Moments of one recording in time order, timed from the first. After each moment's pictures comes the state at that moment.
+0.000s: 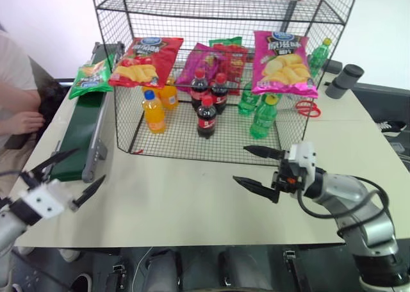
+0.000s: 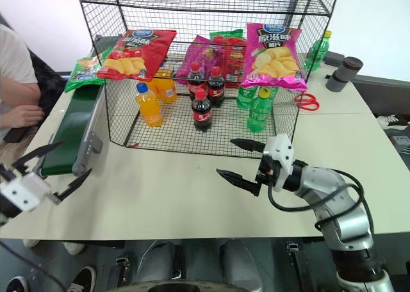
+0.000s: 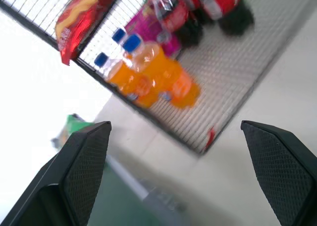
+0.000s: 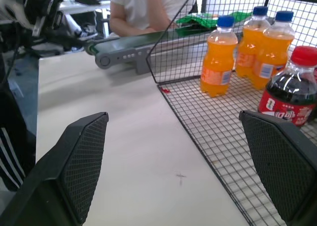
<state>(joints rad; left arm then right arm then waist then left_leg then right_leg) 0.33 0.71 0.60 0.01 0.05 -0.73 -0.74 -0.12 -0.60 -0.01 -0.36 0.53 0.32 0.98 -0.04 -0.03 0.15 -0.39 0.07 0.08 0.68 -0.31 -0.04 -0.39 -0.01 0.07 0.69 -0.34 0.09</state>
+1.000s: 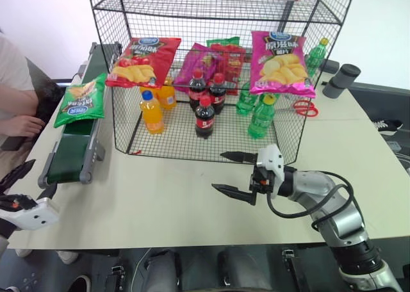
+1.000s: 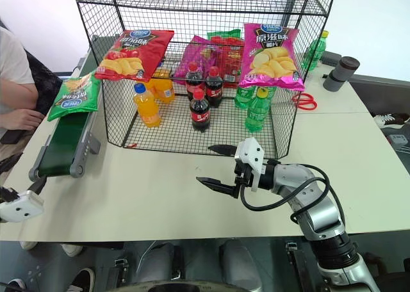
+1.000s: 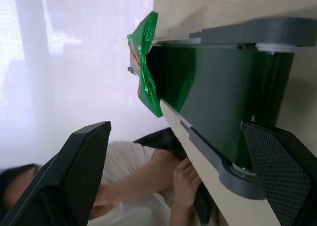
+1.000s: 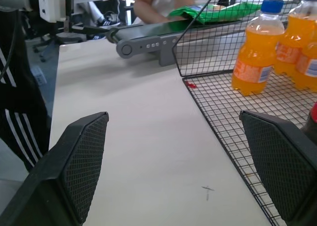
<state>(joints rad) 0.37 0.86 0.56 0.30 0.62 -0.74 -0.02 -0.17 -0.53 0.14 -0.33 0.44 0.30 0.94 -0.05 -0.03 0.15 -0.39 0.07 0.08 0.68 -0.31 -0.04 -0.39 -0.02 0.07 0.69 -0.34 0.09</state>
